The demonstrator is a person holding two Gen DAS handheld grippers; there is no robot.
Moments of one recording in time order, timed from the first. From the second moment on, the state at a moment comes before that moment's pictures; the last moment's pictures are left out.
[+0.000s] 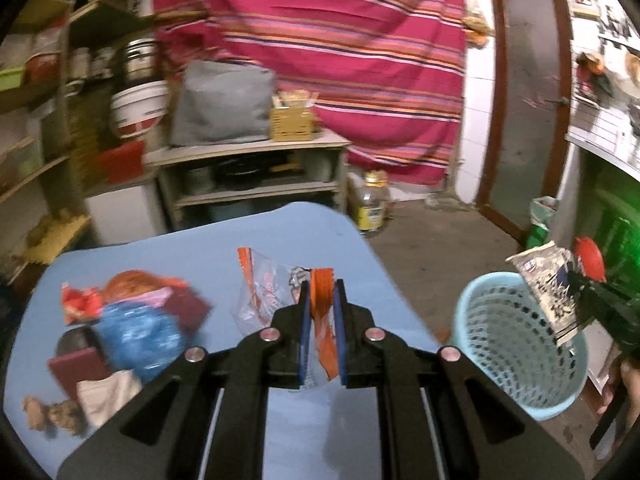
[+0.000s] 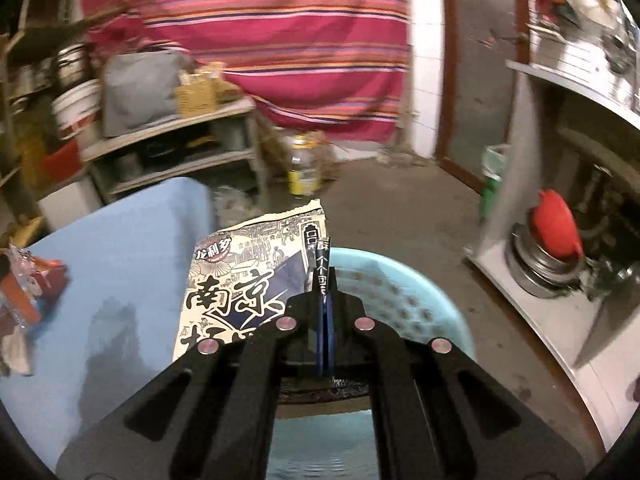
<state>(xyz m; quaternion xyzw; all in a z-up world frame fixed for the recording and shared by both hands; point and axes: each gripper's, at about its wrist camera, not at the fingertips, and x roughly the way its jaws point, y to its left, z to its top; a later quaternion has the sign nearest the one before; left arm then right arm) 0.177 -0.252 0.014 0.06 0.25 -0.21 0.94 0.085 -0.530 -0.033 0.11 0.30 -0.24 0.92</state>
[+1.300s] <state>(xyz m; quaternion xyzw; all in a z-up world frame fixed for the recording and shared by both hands) 0.164 -0.424 -0.016 0.09 0.29 -0.37 0.88 0.044 -0.601 -0.055 0.18 0.30 -0.28 0.89</state>
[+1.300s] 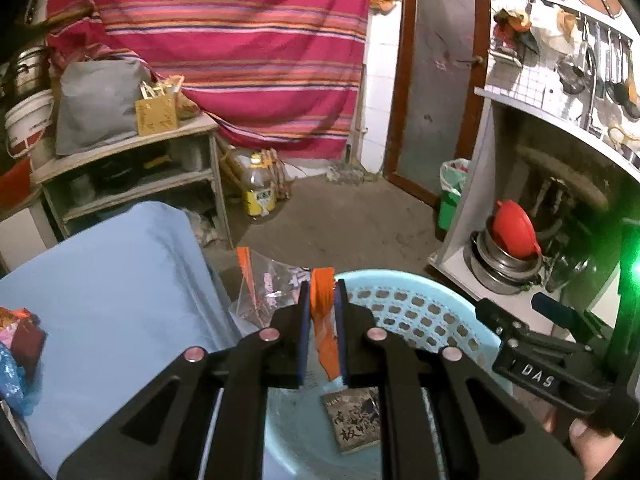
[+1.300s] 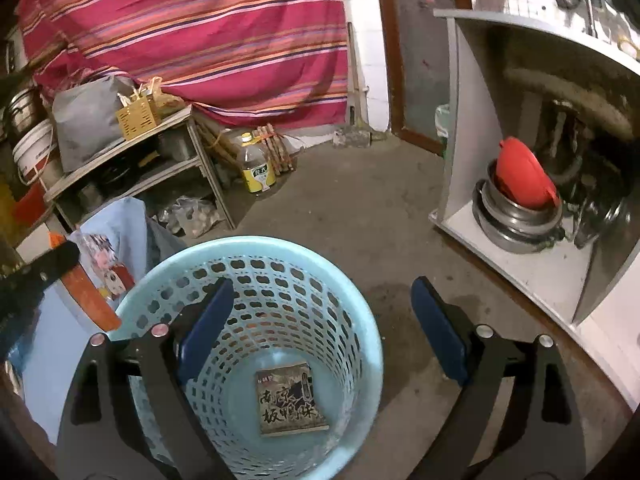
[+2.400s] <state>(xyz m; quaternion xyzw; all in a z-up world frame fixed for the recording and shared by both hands) 0.175 -0.265 -0.005 0.09 0.27 -0.23 0.93 0.077 -0.513 -0.026 0.11 0.27 -0.26 0.92</state>
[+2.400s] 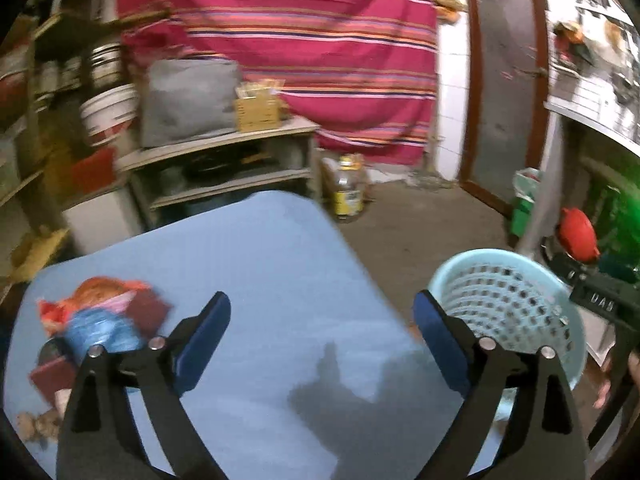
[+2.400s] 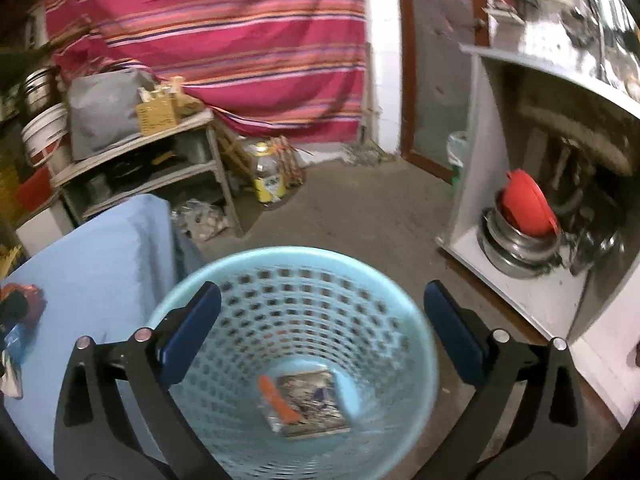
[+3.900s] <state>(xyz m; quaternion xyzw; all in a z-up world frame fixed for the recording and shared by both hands) 0.200 0.137 -0.102 -0.02 0.40 0.00 0.92 0.239 -0.090 -0.111 -0.01 0.44 0.10 0.89</state>
